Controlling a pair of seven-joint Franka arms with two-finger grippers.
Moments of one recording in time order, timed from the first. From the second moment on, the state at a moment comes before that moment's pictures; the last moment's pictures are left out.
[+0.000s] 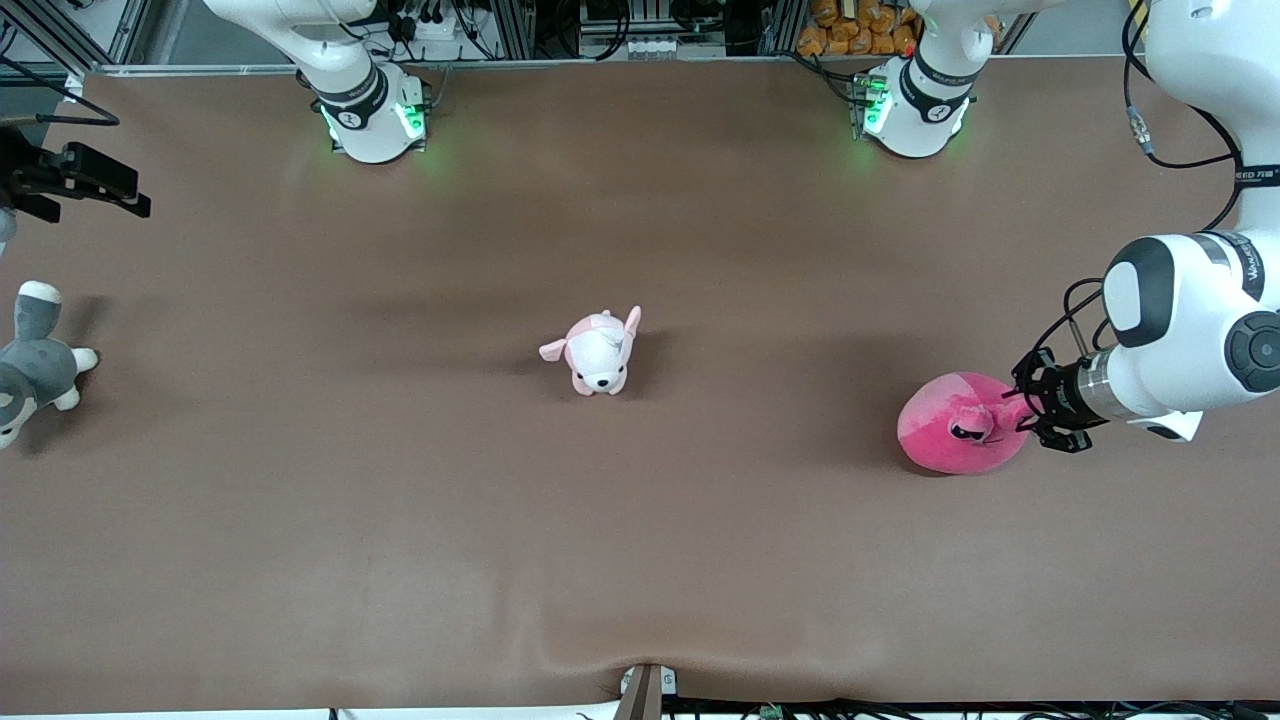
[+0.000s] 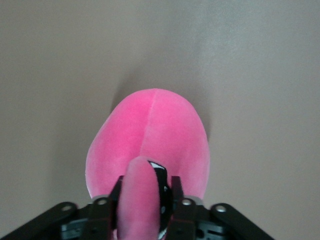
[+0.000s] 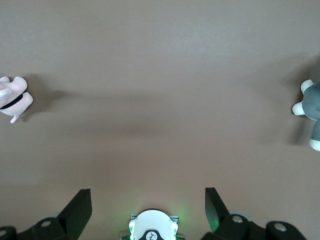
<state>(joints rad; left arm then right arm) 0.06 0.39 -0.05 -1.76 -0.03 2.04 -1.84 0.01 -0.02 -0.05 -1.49 0.01 1.31 -0.08</state>
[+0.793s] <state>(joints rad) 0.06 0.25 -0.17 -1.68 -0.05 2.04 -1.89 0.01 -0.02 -0.05 -1.49 0.01 1.31 -0.08</state>
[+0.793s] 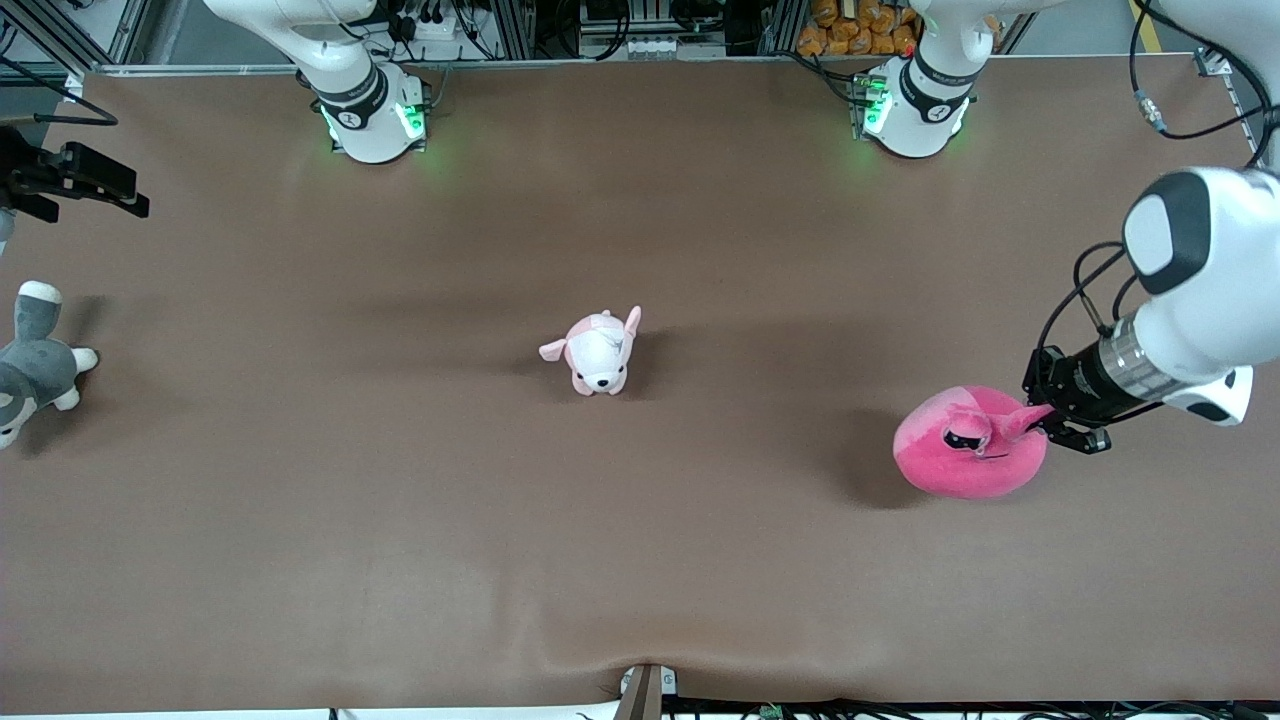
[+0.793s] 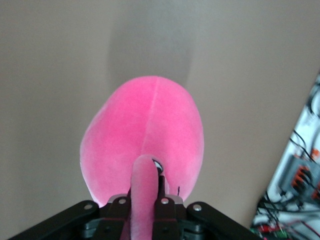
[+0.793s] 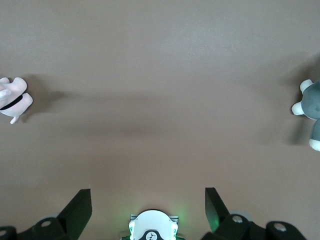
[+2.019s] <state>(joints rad) -0.22 0.28 -0.47 -1.46 0.02 1.93 -2.55 0.02 0.14 -0.05 -1.48 0.09 1.32 -0.02</state>
